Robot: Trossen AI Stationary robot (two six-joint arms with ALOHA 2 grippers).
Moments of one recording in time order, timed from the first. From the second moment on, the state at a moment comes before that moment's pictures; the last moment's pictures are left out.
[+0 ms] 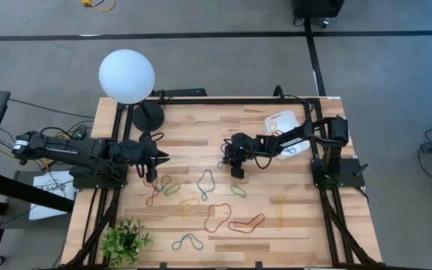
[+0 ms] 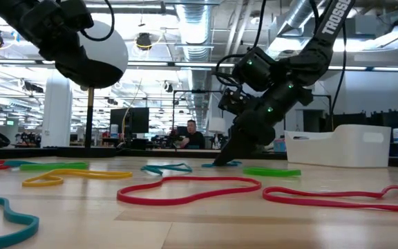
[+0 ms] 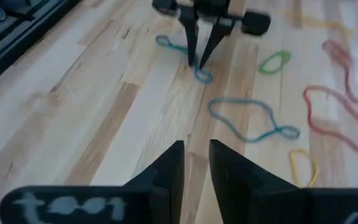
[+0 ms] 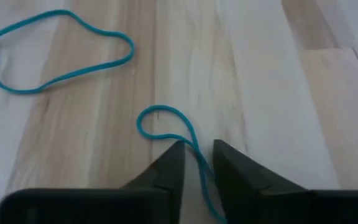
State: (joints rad) left arm -0.07 0.69 0.50 -0.42 -0.25 -0.27; right arm -0.14 1.92 0.81 0.27 -0.17 -0.14
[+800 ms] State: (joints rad) left arm -0.07 1.00 0.51 0.17 -0.25 -0.13; right arm 0.09 1.71 0.81 0.52 0.15 0.12
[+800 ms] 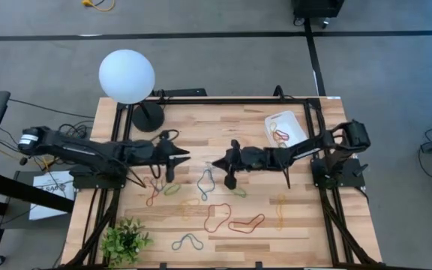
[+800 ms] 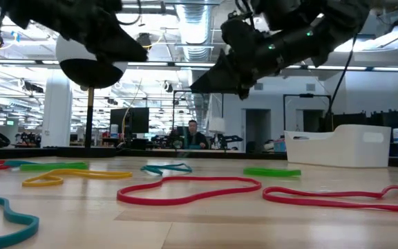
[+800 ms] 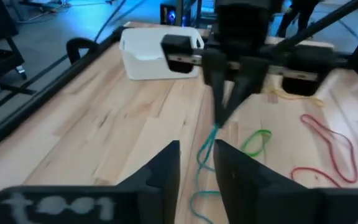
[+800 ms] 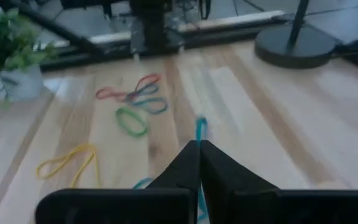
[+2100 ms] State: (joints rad) left arm -0.07 1.55 0.73 0.36 -0.36 0.09; right arm 0.13 1.72 0.81 0.27 0.64 0.12
